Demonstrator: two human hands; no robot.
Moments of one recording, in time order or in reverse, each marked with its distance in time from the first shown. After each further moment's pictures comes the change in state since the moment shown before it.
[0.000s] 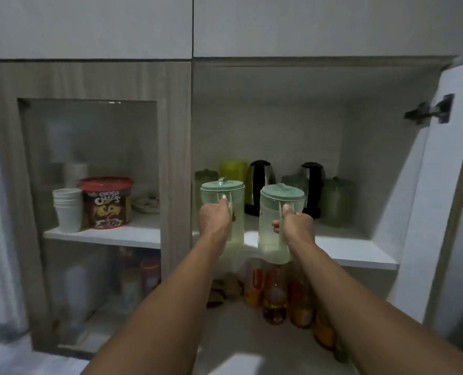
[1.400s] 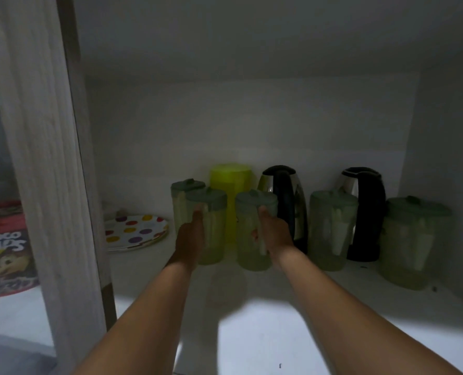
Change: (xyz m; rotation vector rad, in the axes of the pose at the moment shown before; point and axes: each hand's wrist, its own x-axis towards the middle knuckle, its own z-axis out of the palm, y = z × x) left_hand 0.340 -0.097 0.112 0.114 -0.004 -0.096; right_hand 0.328 0.072 0.161 0.030 -0.251 0.095
